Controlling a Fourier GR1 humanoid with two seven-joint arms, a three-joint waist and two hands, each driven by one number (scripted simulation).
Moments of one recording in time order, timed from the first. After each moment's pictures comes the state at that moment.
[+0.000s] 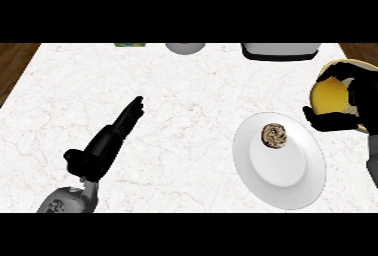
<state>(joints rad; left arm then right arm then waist) -0.14 0.23 -0.28 -1.59 0.13 -0.02 0.06 -0.36 -0.61 0.14 -1.59 0.57 -0.12 0.36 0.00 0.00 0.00</state>
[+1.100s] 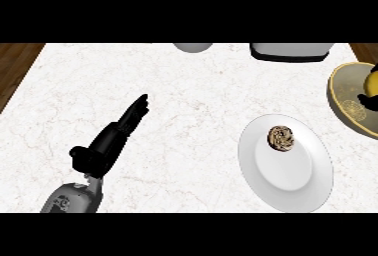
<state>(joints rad) -0.16 0.19 -0.25 -1.57 0.09 -0.08 0.06 -0.66 -0.70 -0.09 -0.71 0.70 -0.15 -0.02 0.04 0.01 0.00</state>
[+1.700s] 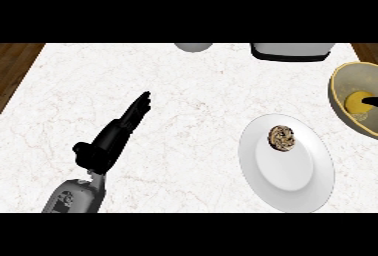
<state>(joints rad) -0.19 0.17 -0.24 -1.55 0.08 -0.09 0.06 -0.80 -0.74 -0.24 -0.37 0.57 -0.08 -0.33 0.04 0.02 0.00</state>
